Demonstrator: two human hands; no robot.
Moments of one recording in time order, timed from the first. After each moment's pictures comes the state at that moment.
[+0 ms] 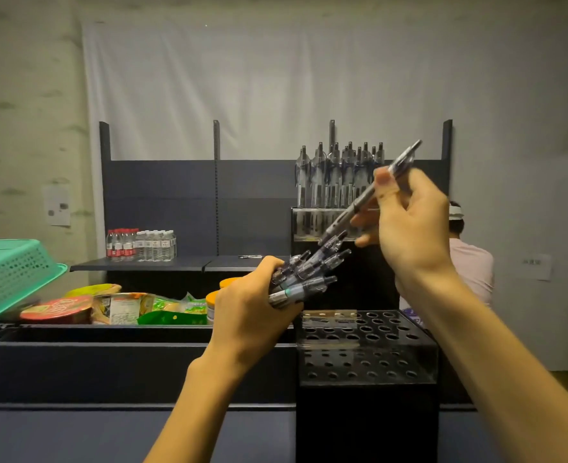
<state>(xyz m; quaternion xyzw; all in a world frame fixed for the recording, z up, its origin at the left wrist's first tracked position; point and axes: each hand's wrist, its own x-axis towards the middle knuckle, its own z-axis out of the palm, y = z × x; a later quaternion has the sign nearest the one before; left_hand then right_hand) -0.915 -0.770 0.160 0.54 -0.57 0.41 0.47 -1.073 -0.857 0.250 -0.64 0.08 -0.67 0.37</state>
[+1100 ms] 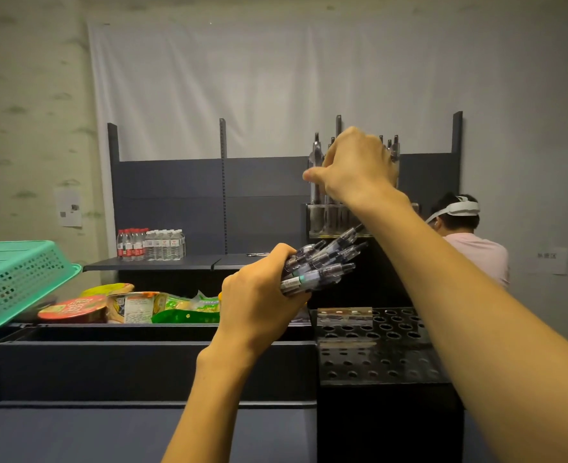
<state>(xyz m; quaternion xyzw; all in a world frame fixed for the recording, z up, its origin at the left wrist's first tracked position) -0.909 -0.764 0.172 0.56 -0.56 0.43 0.44 -1.007 -0.862 0.317 -0.80 0.30 -0.52 0.03</state>
